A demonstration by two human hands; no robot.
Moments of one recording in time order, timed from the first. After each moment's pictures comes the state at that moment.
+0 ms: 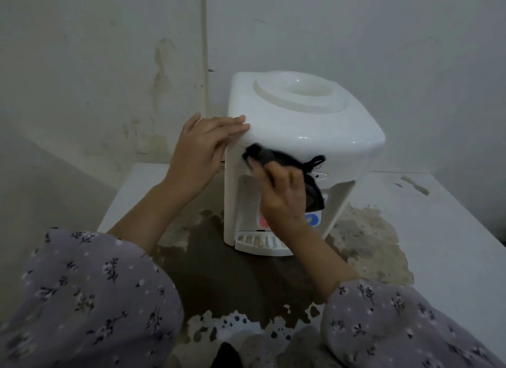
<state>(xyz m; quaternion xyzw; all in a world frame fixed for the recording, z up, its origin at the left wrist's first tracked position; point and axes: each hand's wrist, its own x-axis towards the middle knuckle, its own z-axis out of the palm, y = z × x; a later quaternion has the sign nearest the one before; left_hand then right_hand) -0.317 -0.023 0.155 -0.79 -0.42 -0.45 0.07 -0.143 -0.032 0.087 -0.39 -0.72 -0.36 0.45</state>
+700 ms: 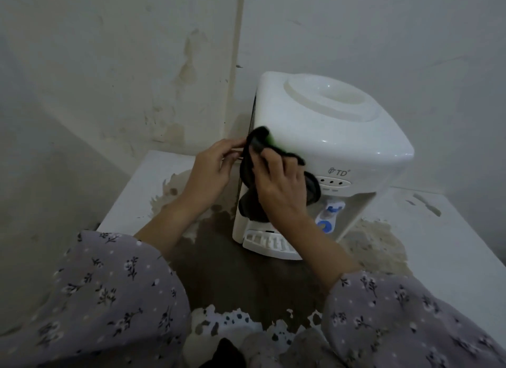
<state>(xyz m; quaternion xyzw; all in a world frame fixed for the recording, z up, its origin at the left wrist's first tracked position) -0.325 -0.037 0.118 -0.68 -0.45 -0.55 -0.16 -0.176 -0.024 0.102 -0.39 -0.75 -0.40 0.35</state>
